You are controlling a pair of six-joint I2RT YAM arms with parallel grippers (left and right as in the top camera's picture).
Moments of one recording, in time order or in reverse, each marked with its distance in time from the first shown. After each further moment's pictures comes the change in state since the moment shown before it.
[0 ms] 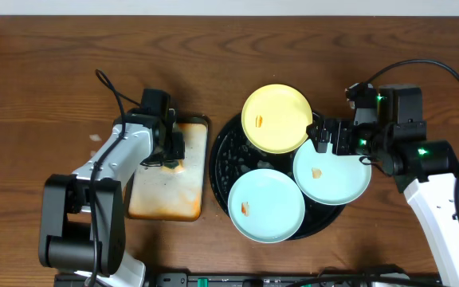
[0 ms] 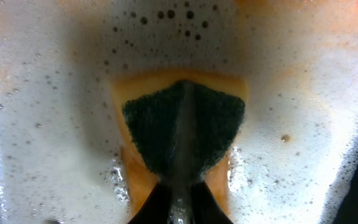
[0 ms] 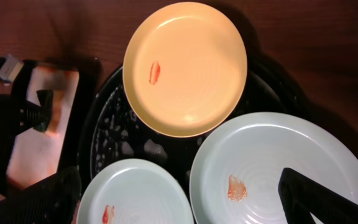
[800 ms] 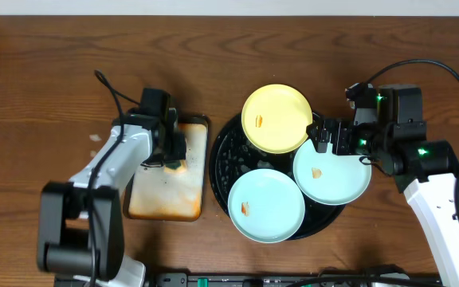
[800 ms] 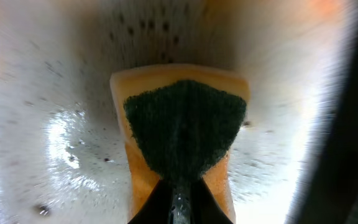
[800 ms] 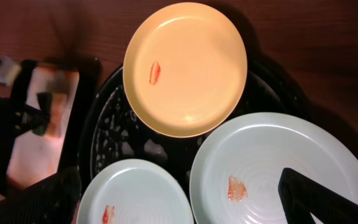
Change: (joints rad) left arm -0.007 -0.026 0.001 -0.031 0.030 0.000; right arm 0.000 0.000 0.000 0.000 0.000 0.000
